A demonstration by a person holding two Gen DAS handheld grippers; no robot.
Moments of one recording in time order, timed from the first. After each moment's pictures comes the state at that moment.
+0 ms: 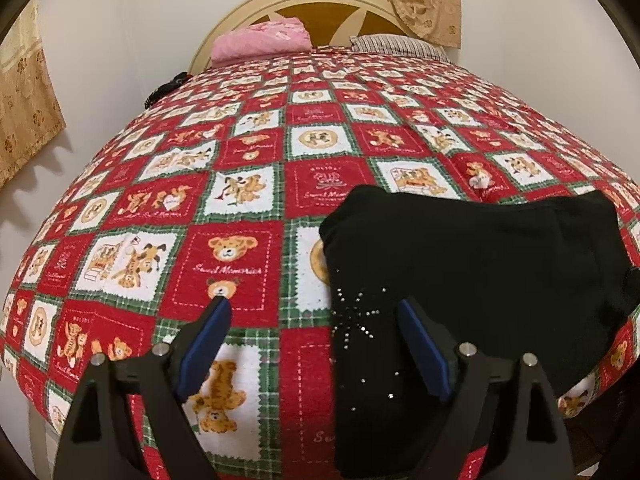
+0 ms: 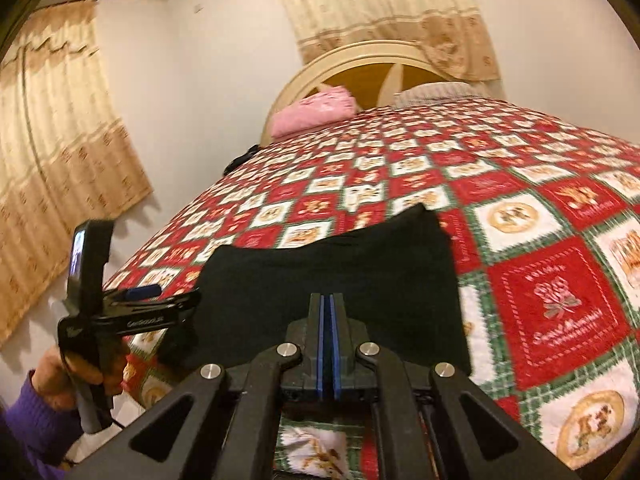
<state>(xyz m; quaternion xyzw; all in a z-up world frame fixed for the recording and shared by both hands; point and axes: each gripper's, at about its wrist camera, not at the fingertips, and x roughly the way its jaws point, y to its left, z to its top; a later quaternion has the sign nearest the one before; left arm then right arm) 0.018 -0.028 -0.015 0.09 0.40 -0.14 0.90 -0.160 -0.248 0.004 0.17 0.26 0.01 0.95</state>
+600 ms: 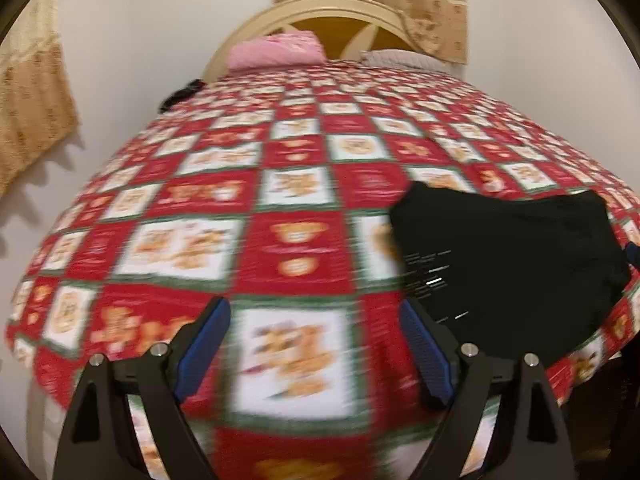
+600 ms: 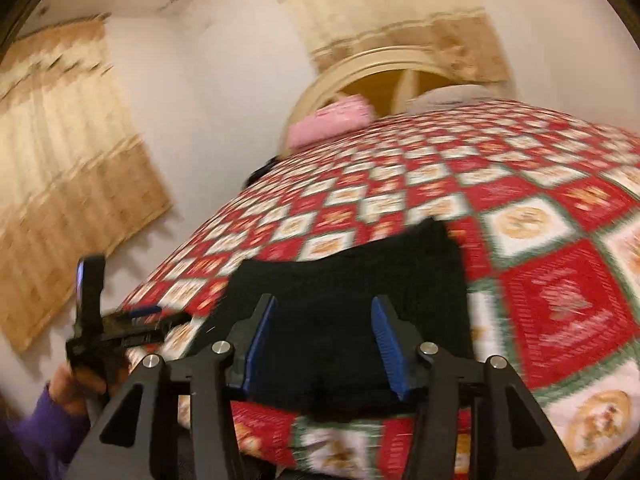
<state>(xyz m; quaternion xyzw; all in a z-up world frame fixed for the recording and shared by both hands) -0.003 0.043 -0.002 0.08 0.37 -0.13 0.92 -0.164 -0.229 0.016 0.17 0.24 0.10 0.95</state>
